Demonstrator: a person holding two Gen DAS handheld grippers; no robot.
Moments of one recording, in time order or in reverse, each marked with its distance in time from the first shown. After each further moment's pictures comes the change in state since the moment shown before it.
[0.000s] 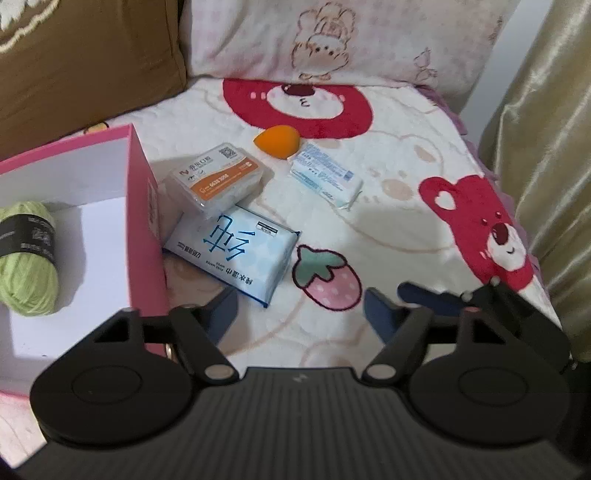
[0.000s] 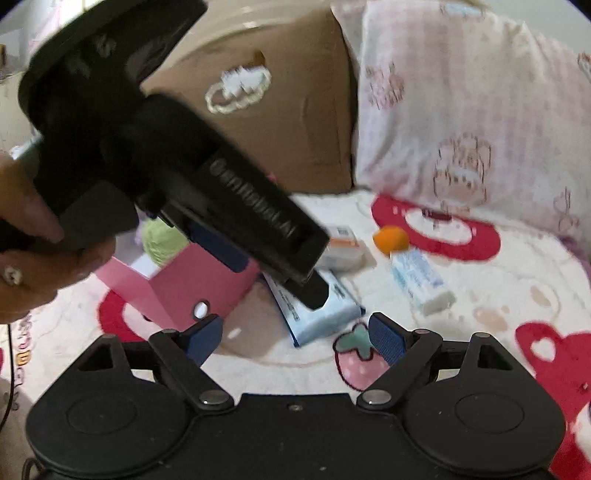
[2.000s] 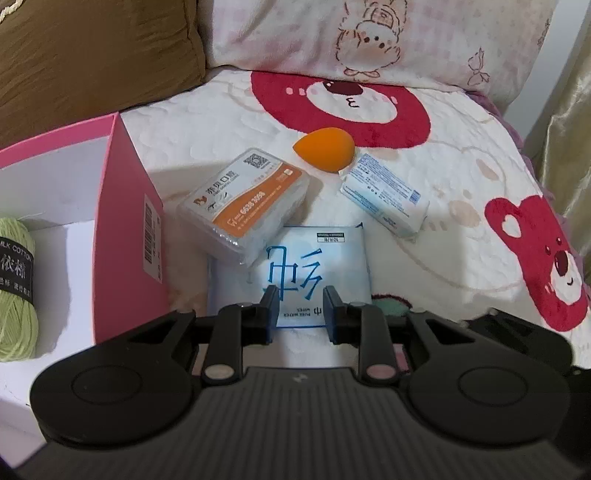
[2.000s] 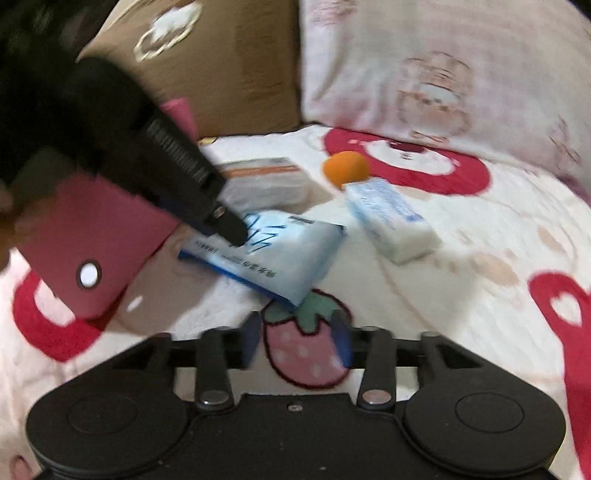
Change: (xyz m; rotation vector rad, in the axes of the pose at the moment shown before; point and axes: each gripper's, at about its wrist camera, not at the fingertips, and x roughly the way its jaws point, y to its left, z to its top) left arm 0.072 0.029 0.020 -0.024 -0.040 0.074; right arm 0.083 -0.041 -0.027 0.030 0.102 -0.078
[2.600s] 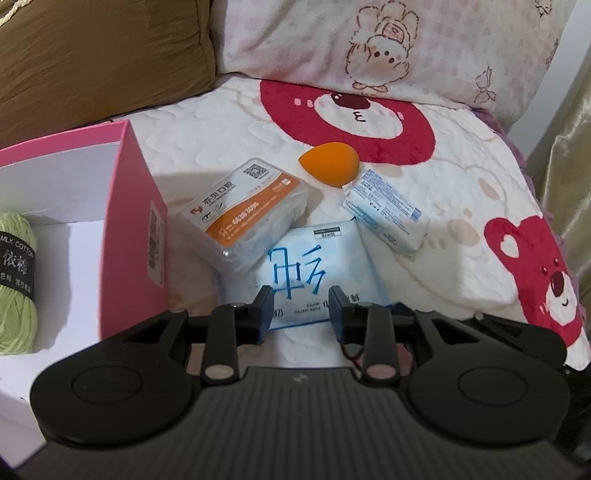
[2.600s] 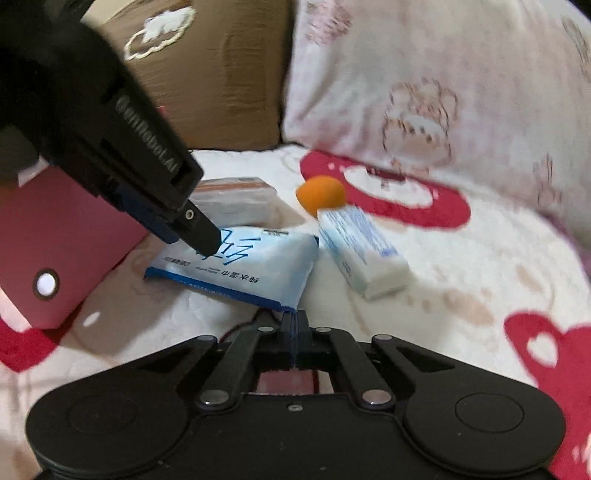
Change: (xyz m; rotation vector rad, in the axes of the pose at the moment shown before) left arm 0.000 -0.001 0.003 -0.053 -0.025 0.004; right arm 0.001 -0.011 0.007 -0.008 -0.059 -0.087
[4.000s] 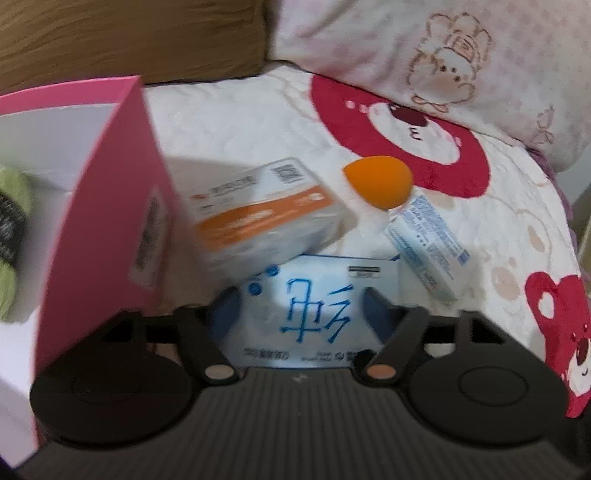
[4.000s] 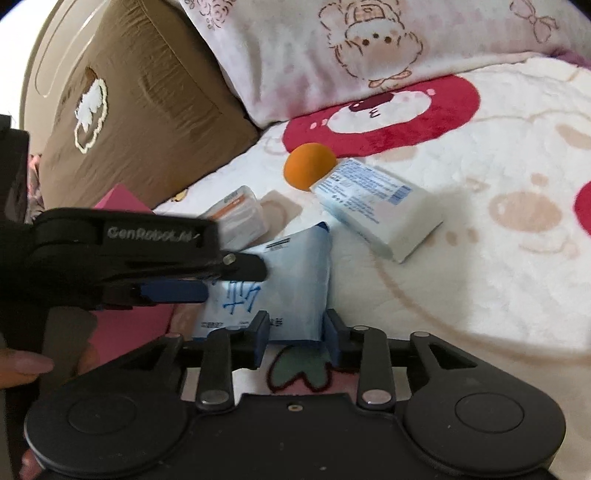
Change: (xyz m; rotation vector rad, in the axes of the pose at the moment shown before) left arm 0.039 0.008 0.007 -0.174 -0.030 0.068; right arm 0.040 -0.044 0.001 0.486 0.086 0.274
